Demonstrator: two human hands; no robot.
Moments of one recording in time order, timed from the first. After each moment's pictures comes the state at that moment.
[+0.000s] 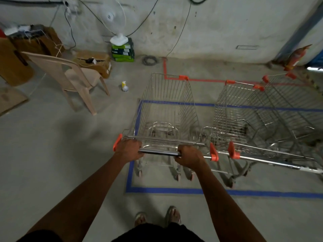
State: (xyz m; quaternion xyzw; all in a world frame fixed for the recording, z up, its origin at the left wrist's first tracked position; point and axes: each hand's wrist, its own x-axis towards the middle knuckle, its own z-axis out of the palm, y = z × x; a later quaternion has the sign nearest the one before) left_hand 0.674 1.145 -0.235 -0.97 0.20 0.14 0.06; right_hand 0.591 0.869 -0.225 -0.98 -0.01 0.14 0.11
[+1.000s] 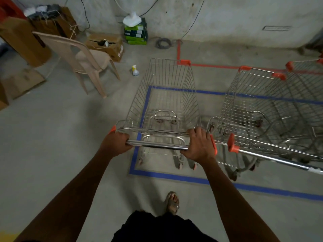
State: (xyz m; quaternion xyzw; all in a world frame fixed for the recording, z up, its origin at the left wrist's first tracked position) left_hand 0.636 1.165 -0.259 -0.97 0.21 0.09 0.03; right_hand 0.573 0.798 -0.257 -1.00 -0.02 0.02 0.02
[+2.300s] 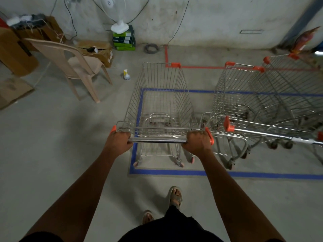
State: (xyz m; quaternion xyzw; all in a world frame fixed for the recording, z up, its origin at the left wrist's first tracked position) left_hand 0.588 1.190 -0.250 -0.98 0.19 0.08 0.06; right_hand 0.511 0.854 -0.231 -1.00 0.03 0.08 -0.01
